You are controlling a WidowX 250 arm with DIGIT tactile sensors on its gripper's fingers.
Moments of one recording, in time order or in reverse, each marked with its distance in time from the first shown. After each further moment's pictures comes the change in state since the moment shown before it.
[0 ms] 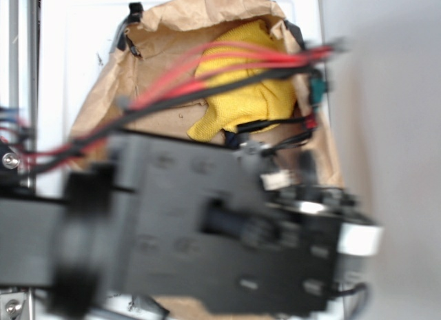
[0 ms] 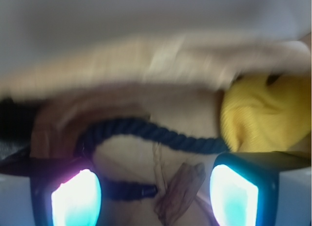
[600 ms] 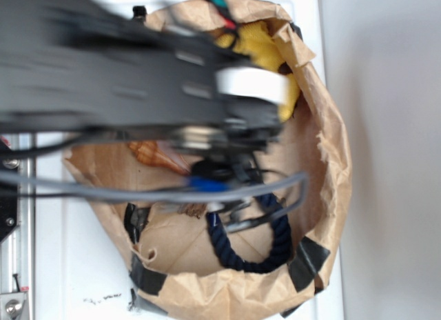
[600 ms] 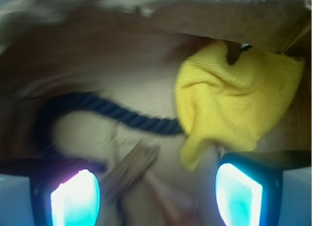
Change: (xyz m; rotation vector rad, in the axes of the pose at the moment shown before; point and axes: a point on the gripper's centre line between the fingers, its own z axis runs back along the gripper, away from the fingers) arm -0.009 0.036 -0.022 -0.035 -0.004 -0.024
